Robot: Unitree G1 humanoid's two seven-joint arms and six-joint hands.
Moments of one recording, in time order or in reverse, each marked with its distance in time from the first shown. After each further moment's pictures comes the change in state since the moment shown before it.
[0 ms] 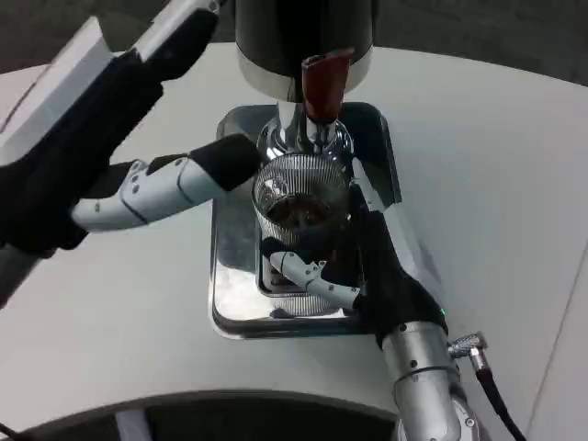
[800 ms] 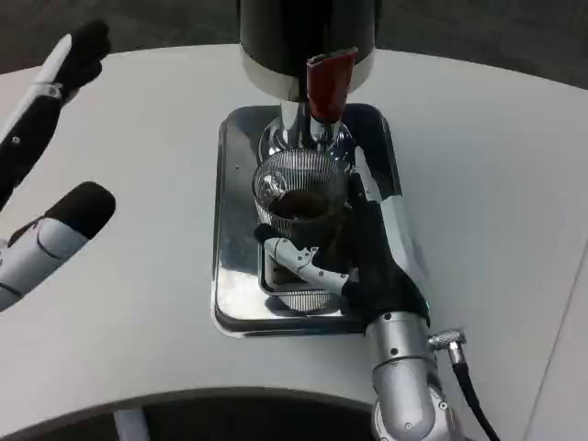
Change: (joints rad) left arm 0.380 -0.016 0.220 -0.131 -0.094 0.055 0.033; right arm -0.104 0.025 -0.013 0.213 0.093 -0.119 -0.118
